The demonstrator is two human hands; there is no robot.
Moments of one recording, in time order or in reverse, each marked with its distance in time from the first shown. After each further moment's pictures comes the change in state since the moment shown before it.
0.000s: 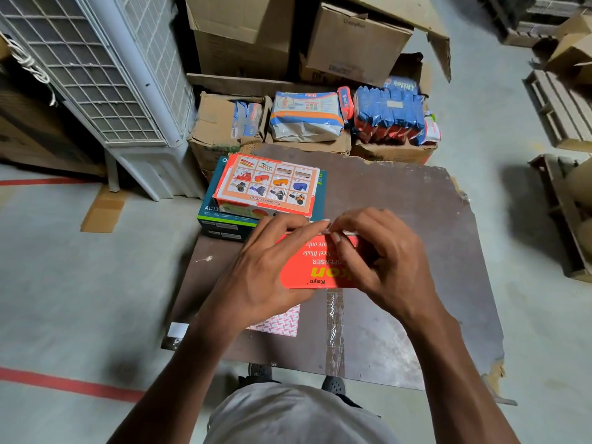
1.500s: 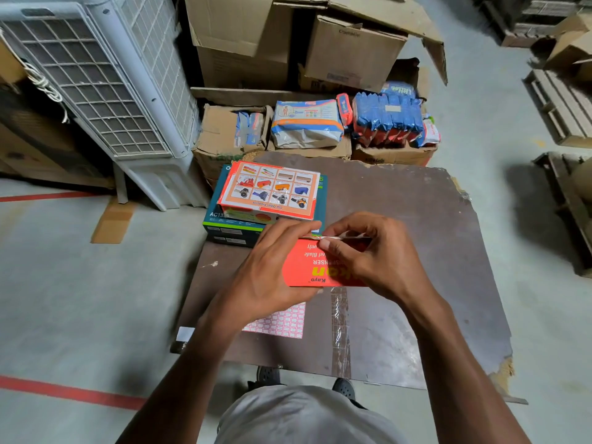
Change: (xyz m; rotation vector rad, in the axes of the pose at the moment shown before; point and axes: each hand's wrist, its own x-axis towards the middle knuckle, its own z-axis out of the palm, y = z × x) left_hand -0.003 -0.004 0.008 -0.104 -0.021 -0.049; right_hand 0.007 0.002 0.003 0.197 -0.158 0.426
